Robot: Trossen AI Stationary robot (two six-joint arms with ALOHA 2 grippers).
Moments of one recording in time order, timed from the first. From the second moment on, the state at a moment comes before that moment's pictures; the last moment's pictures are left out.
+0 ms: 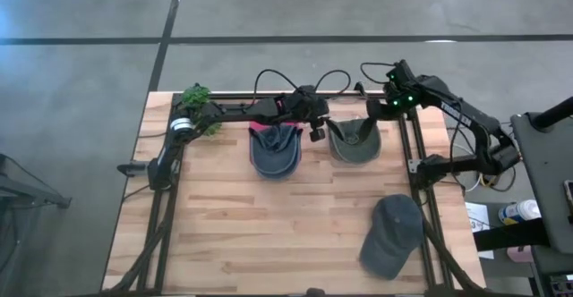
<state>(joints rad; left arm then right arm) 0.34 2.09 1.69 -0.10 -0.04 0.26 -1.06 1.25 0.94 -0.96 -0.29 0.50</state>
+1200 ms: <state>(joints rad) -0.05 1.96 1.76 -0.45 -0.25 0.48 0.25 1.00 0.84 -1.27 -0.04 1.43</state>
